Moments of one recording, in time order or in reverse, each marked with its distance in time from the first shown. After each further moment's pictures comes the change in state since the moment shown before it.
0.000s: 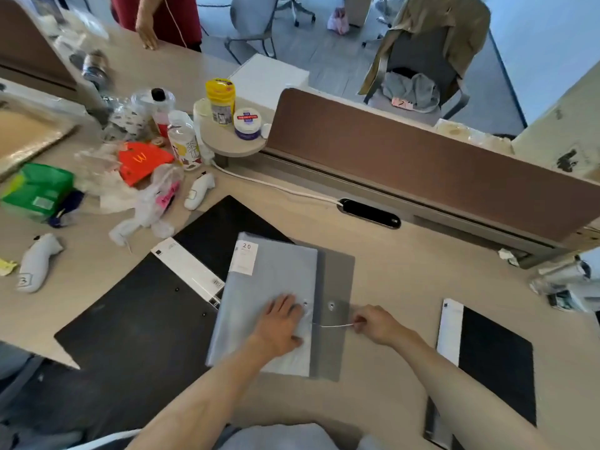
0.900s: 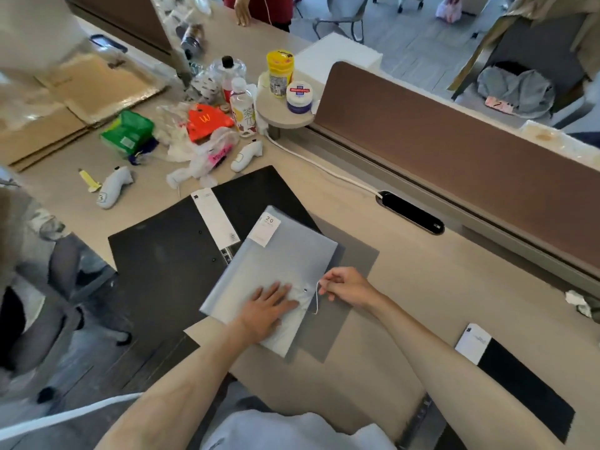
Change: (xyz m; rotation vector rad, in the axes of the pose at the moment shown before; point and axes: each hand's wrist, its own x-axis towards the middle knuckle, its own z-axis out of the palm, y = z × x) left_hand -0.046 0.025 0.029 0.178 -0.050 -0.177; right_hand 0.021 -0.043 -0.022 0.553 -0.169 -0.328
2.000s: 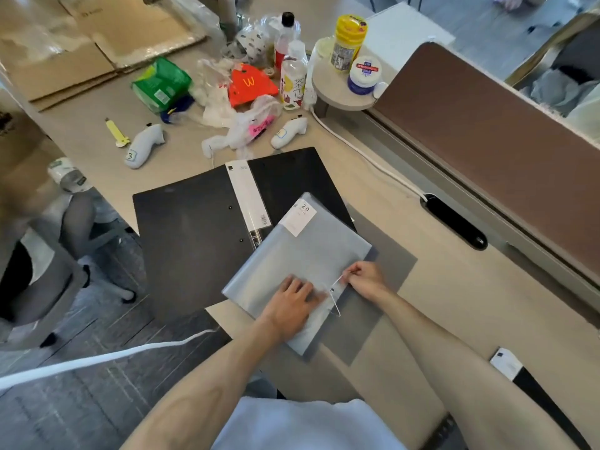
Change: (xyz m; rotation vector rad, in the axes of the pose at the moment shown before) left_hand 0.003 -0.014 0.020 0.097 0.267 -0.007; right_hand 0.066 -0.009 0.042 -0.319 0.187 0.241
